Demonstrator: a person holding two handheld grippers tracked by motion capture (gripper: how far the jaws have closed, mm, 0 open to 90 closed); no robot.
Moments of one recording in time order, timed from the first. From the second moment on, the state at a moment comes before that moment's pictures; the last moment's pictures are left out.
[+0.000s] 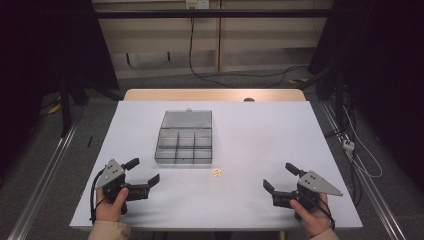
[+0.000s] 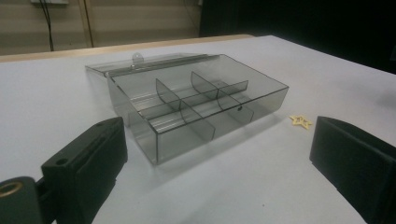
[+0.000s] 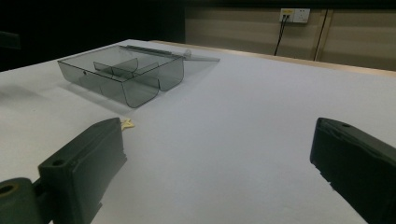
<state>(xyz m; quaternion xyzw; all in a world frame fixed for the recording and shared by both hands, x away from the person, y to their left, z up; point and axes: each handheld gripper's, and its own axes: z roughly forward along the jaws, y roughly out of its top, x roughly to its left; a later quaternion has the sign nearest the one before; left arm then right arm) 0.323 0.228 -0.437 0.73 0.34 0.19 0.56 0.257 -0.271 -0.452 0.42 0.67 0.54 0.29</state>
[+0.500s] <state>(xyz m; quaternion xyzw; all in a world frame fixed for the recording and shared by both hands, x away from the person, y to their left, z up) 0.329 0.199 -0.429 0.74 0.34 0.17 0.56 0.256 -0.273 -0.450 0.42 0.67 0.55 0.29</state>
